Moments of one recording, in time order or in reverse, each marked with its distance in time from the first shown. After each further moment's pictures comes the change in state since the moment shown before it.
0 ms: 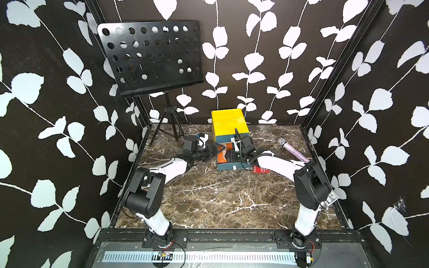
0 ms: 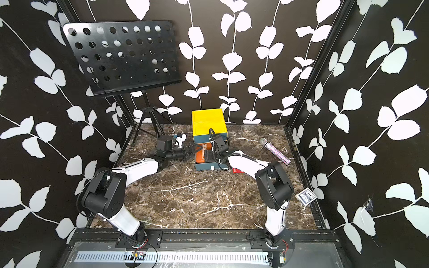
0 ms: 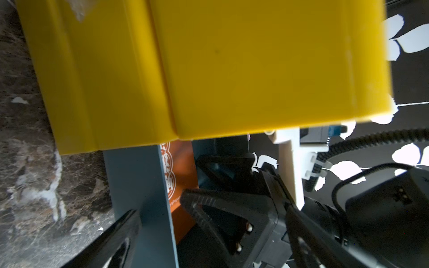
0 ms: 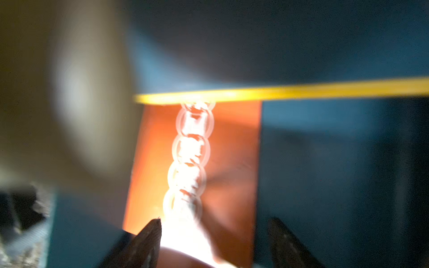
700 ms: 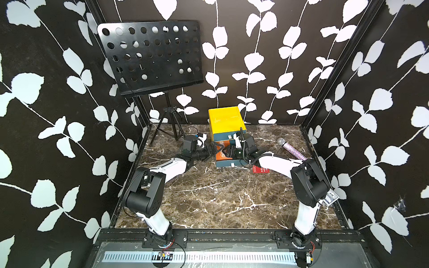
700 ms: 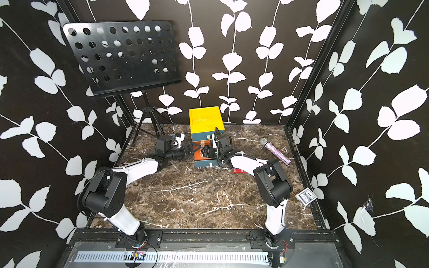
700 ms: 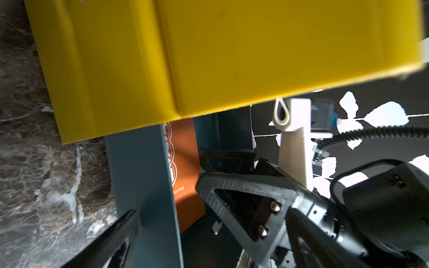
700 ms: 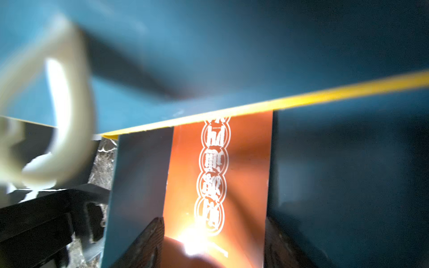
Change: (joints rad) left arm 0.010 0.008 0.000 -0.006 -0.036 -0.006; right arm -0.048 -0.002 -0.077 0.251 -0.167 0.150
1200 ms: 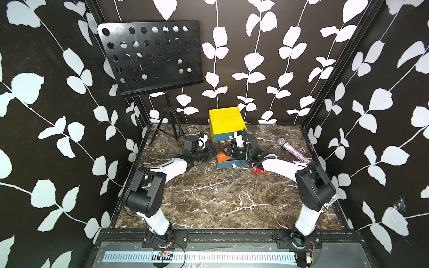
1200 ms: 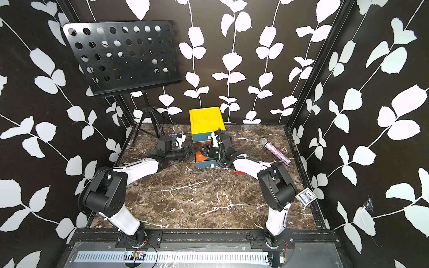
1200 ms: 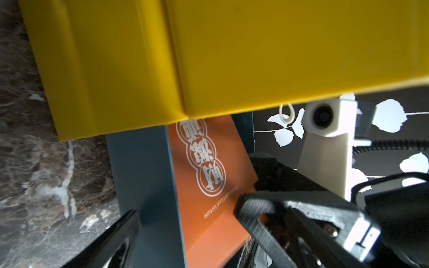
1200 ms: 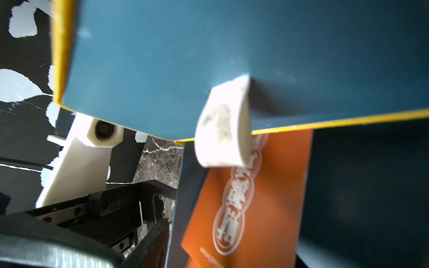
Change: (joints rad) left arm -0.009 0.004 0.000 -0.006 0.021 0.000; right arm -0.003 -0.056 -0.071 0.146 -0.108 0.079
